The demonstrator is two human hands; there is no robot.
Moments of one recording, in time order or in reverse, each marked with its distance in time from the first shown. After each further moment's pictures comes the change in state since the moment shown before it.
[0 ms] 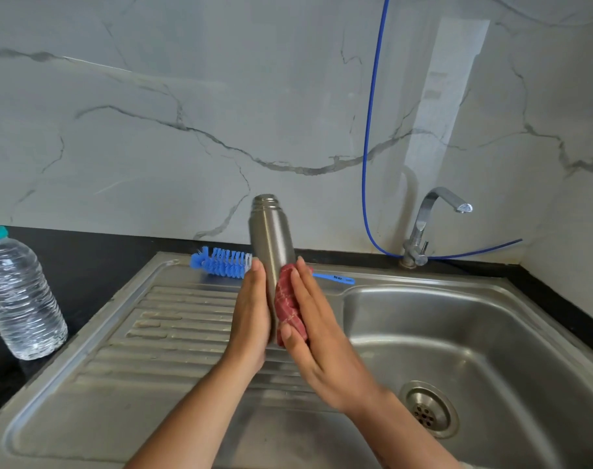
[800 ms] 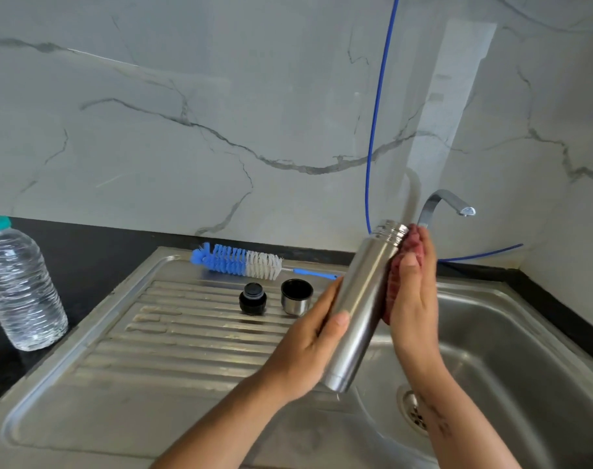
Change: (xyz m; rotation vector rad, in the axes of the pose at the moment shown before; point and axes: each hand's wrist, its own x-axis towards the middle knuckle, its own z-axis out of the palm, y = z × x) left_hand -0.036 -0.012 0.032 0.407 -0.437 0.185; right_hand 0.016 0.023 -0.074 0.388 0.666 0.263
